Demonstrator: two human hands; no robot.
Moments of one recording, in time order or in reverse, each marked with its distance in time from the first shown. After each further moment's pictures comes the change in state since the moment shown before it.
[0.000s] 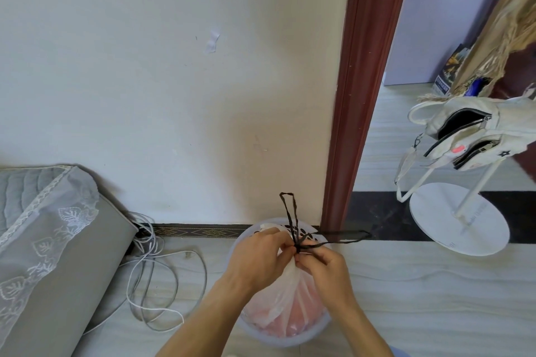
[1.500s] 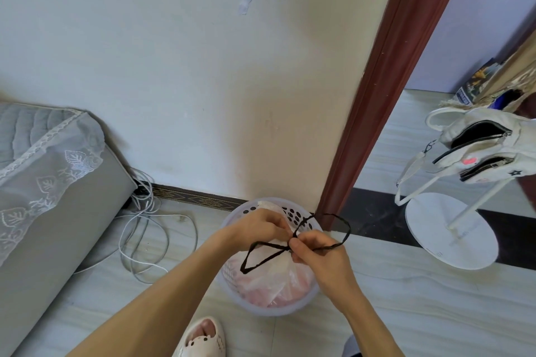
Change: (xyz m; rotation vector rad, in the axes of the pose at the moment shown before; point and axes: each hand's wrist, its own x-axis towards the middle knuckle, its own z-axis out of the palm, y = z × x) left_hand 0.009 -0.008 -0.001 -0.805 -0.370 -0.310; right_hand -0.010 -0.007 -0.026 -0.122 -0.175 -0.041
